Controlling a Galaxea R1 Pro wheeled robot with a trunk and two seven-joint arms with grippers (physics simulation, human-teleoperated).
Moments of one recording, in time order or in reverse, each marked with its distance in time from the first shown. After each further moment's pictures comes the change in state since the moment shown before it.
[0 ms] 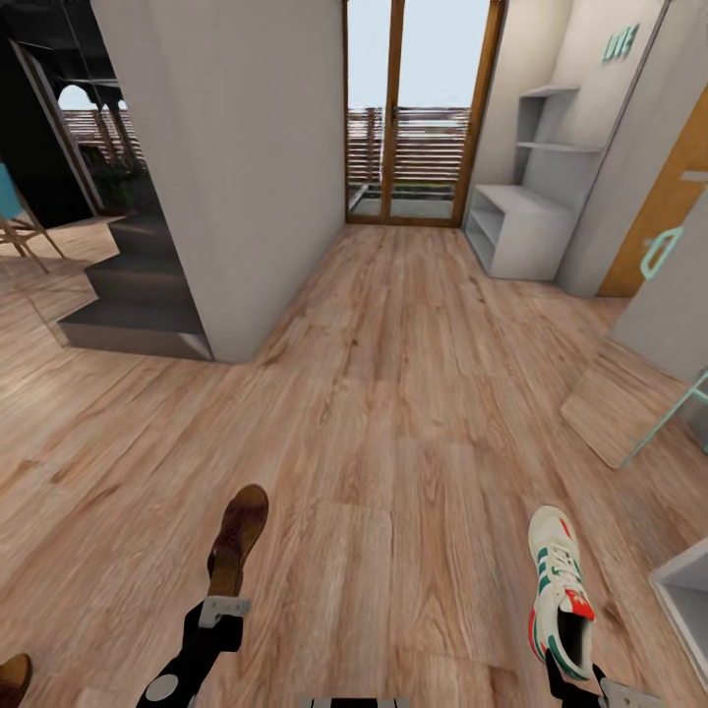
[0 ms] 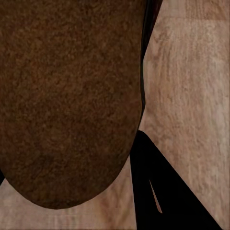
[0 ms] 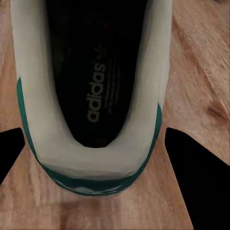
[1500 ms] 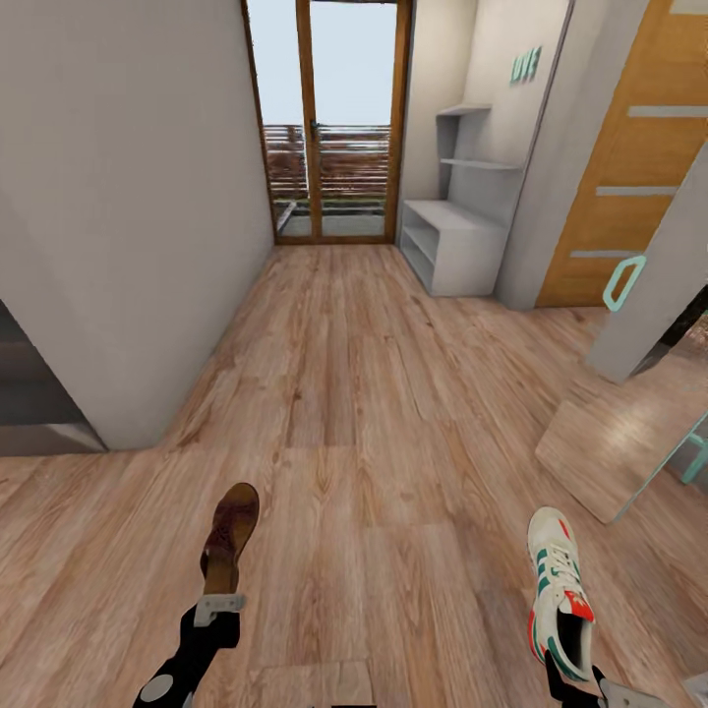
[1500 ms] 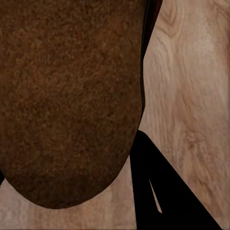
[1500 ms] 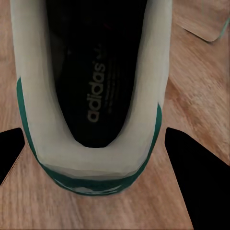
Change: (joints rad) left arm 0.000 0.008 -0.003 0.000 0.097 -0.003 -0.013; right arm 0.000 0.000 0.001 0.004 0.003 0.002 -0.001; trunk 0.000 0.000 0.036
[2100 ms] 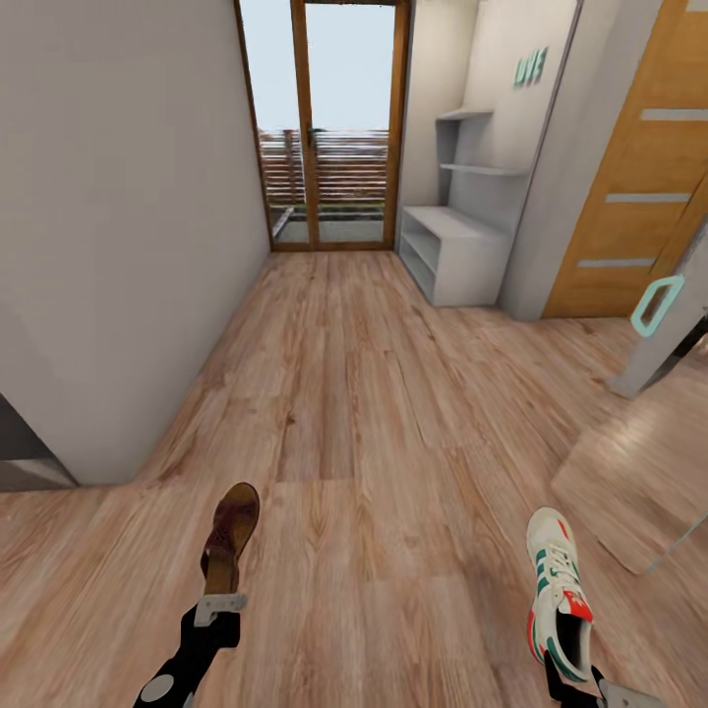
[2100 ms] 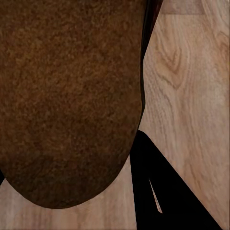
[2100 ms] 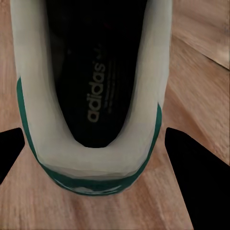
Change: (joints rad) left arm 0.000 -0.001 0.000 0.001 0.001 0.000 0.000; right arm 0.000 0.001 0.000 0.002 0.003 0.000 0.000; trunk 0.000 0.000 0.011
